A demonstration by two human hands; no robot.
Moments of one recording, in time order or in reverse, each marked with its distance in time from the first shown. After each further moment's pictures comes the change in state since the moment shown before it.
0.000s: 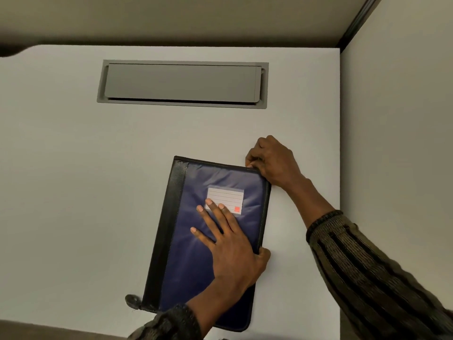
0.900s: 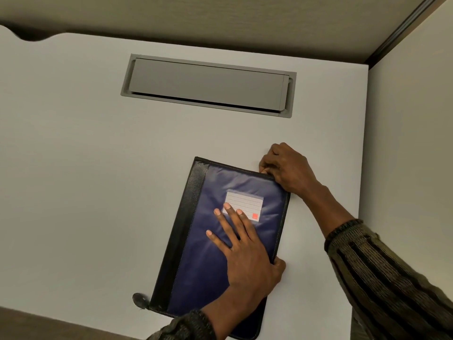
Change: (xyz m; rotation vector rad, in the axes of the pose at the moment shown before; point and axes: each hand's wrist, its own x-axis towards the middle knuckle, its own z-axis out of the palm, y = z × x) left_hand 0.001 -0.001 -0.013 -0.002 -0.100 -0.017; right_hand 0.018 -0.012 0.001 -0.094 -0.093 -0.057
